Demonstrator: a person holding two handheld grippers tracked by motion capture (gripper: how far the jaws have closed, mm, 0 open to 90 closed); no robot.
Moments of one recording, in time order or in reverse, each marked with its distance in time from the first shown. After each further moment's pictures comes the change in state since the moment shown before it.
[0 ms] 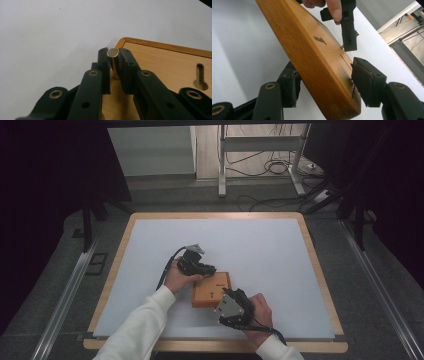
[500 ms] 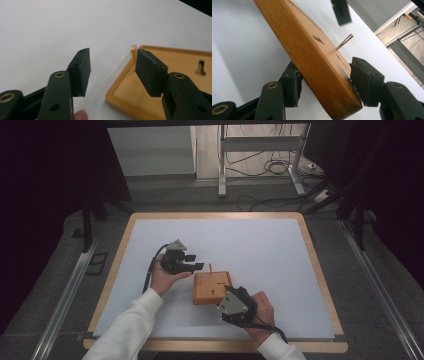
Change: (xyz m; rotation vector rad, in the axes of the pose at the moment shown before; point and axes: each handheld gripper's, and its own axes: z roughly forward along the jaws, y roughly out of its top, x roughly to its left) left arm 0.004 -0.023 -0.057 -0.119 0.176 -0.028; right arm -0.007 -0.001 -0.002 -0.018 -0.010 0.018
